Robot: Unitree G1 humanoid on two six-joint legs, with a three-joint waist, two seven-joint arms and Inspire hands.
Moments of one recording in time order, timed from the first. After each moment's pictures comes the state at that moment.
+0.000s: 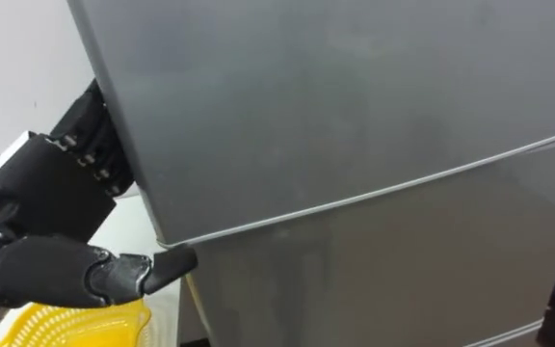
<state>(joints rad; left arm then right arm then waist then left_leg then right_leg) -0.12 0.36 0.14 -0.52 -0.59 0.13 -0.39 0.13 -0.30 -0.02 1.22 -0.40 0.20 0.22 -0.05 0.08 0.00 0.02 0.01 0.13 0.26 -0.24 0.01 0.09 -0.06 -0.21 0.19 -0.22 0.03</state>
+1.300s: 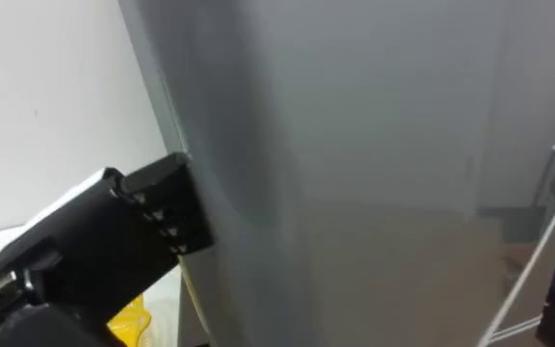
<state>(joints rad) -0.12 0.47 0.03 -0.53 -0.74 0.16 -0.69 0.14 -0.31 -0.02 1.21 -0.40 0.21 0.21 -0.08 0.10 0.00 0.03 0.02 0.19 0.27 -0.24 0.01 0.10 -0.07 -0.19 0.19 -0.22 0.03</state>
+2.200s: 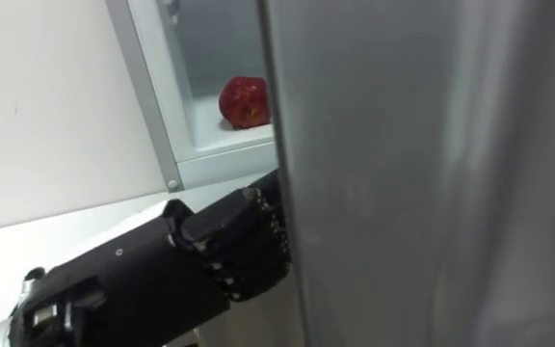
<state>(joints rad) -0.18 0.46 -0.10 -0.56 -0.72 0.16 -0.75 0.13 -0.31 0.02 1.21 -0.39 0.18 0.19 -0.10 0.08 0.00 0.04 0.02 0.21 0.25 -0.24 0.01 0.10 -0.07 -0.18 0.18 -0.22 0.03</state>
